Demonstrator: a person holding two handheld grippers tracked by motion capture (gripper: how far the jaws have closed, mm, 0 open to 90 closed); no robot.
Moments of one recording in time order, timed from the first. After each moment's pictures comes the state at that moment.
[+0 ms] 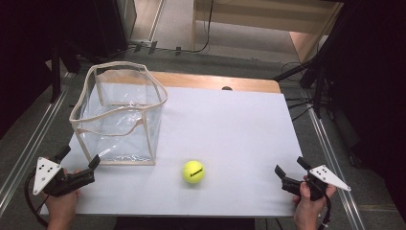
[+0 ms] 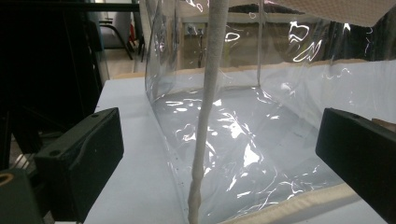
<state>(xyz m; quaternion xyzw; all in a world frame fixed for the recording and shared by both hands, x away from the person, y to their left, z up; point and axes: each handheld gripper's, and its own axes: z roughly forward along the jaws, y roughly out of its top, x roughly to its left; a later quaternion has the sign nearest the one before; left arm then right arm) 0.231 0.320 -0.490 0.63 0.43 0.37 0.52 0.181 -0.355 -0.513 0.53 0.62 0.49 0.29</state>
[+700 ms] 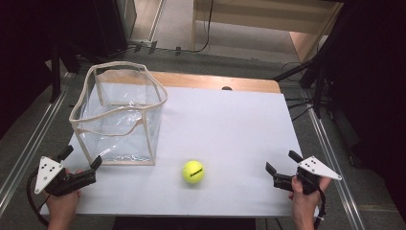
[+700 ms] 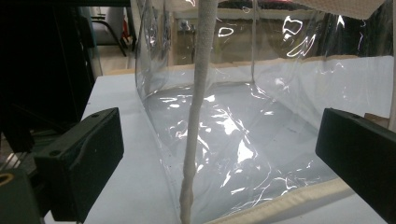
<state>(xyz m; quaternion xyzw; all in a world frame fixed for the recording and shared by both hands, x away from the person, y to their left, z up) 0.233 0.317 -0.492 0.64 0.43 0.36 0.52 0.194 -0.323 -0.478 0.49 0.68 0.47 0.28</state>
